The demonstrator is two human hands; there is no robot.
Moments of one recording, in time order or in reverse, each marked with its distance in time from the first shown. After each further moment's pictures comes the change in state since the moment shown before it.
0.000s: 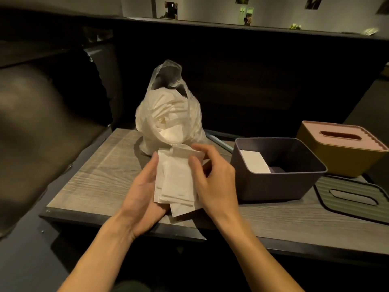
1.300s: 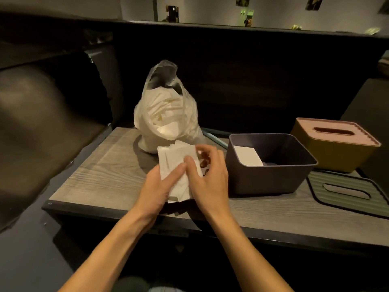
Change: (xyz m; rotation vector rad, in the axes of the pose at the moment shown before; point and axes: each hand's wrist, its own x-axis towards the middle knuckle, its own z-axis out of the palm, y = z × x) left_hand 0.001 -0.022 0.015 0.553 0.166 0.321; right_hand -0.011 0.015 0.007 0.162 0.030 0.181
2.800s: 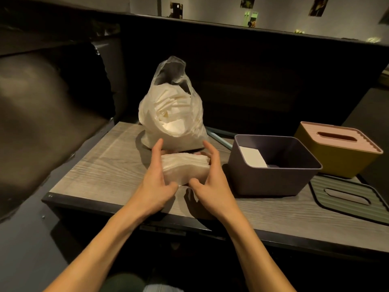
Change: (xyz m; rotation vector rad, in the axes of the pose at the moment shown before) left_hand 0.012 -0.015 -0.025 0.545 -0.003 0.169; right_hand -0.002 0.012 -0.012 -0.106 -0.302 0.036
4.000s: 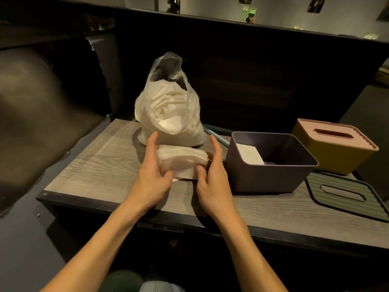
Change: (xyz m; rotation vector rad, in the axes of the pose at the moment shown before) left_hand 0.009 -0.003 0.003 -0.021 0.123 0.006; right_hand -0.005 -0.006 0.001 -0.059 0.119 -0.008
